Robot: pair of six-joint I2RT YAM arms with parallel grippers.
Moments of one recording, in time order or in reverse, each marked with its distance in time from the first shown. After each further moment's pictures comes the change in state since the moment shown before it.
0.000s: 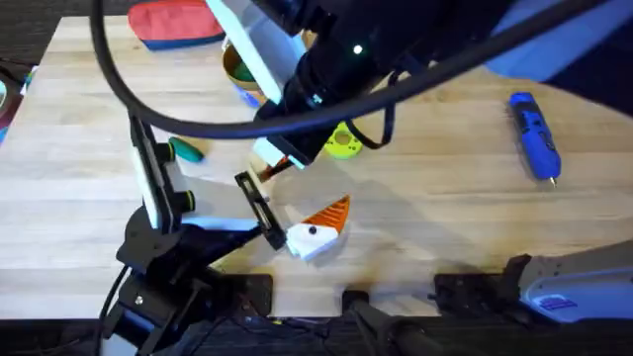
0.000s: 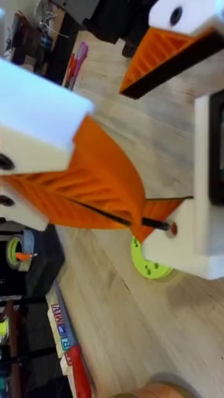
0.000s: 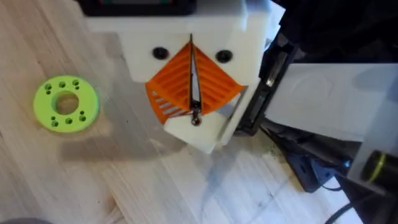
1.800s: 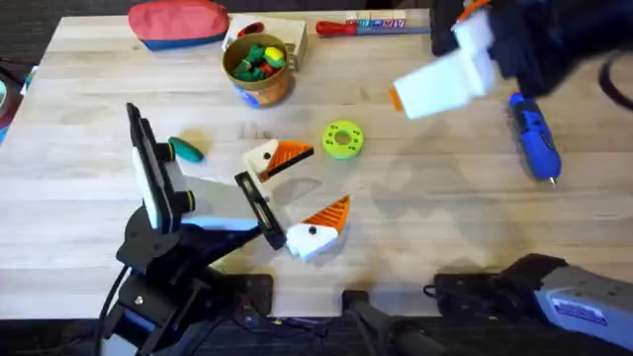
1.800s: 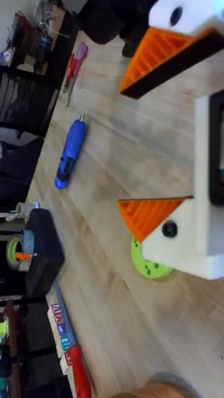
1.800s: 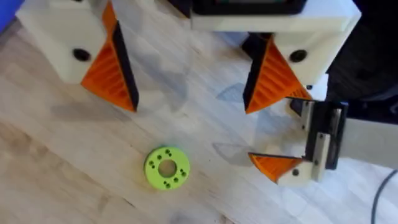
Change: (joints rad) left arm 0.000 0.000 0.000 0.000 0.000 0.000; right arm -0.462 -0.425 -0.097 -0.211 -0.046 -0.040
